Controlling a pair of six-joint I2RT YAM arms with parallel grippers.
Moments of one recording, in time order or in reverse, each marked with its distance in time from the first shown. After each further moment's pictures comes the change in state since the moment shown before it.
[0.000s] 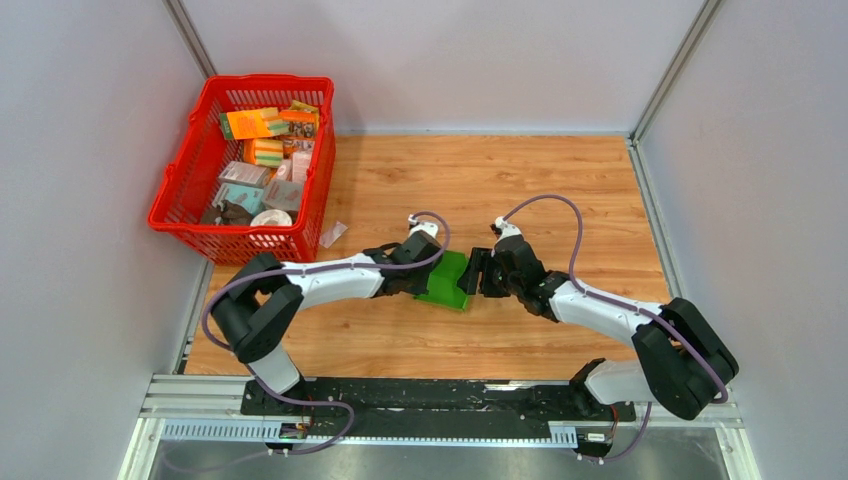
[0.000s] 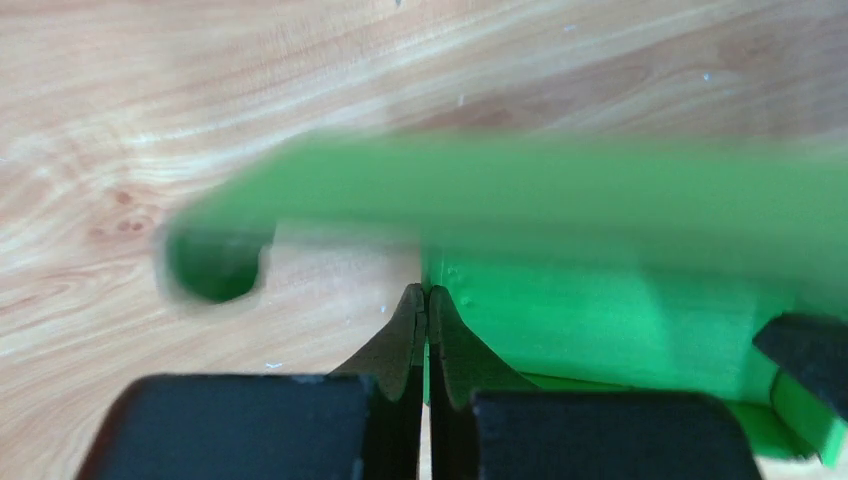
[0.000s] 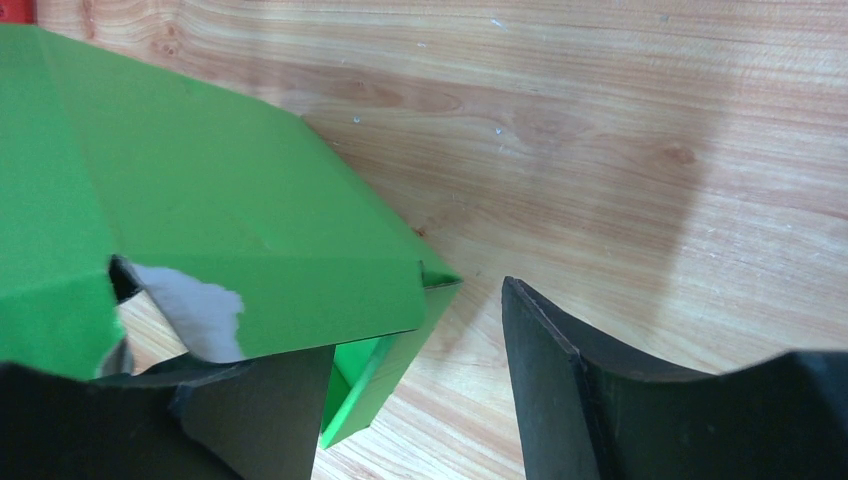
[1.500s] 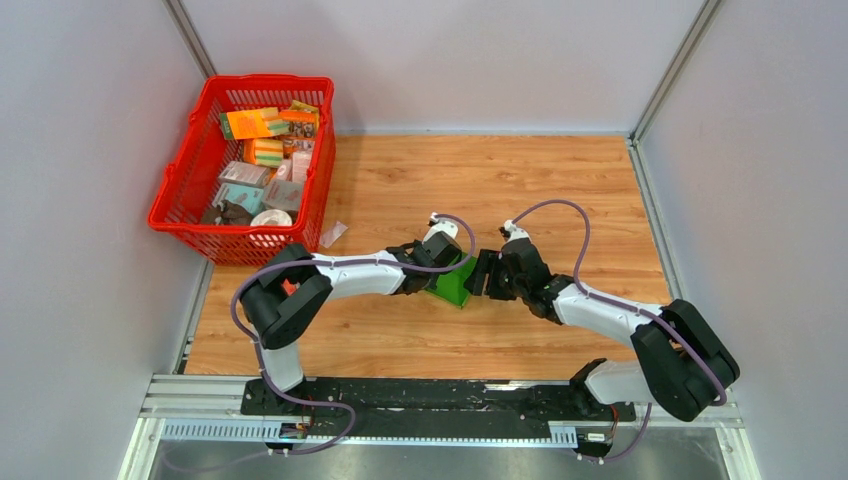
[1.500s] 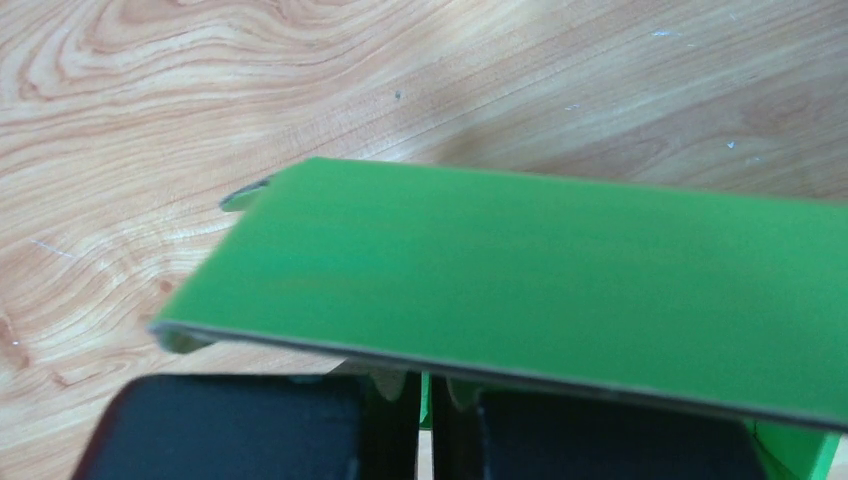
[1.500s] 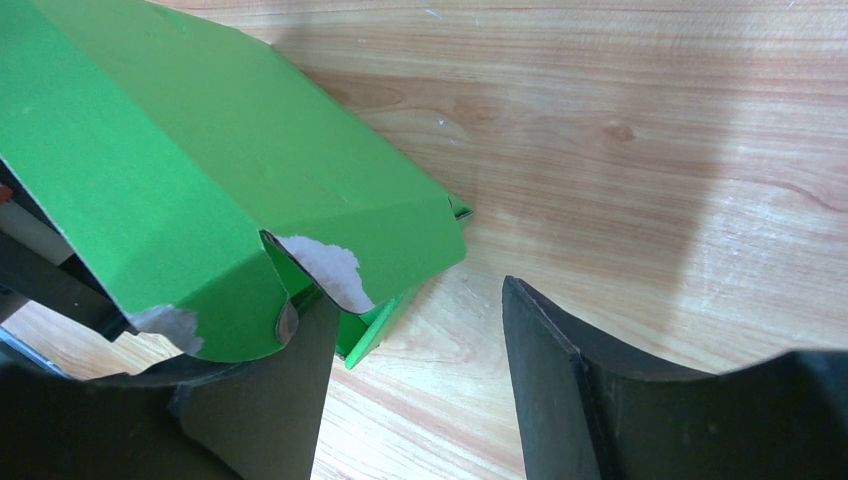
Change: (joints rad) left arm -0.060 0.154 0.113 0.027 -0.175 0.138; right arm -0.040 -0.008 -0.050 0.026 -0.001 0.023
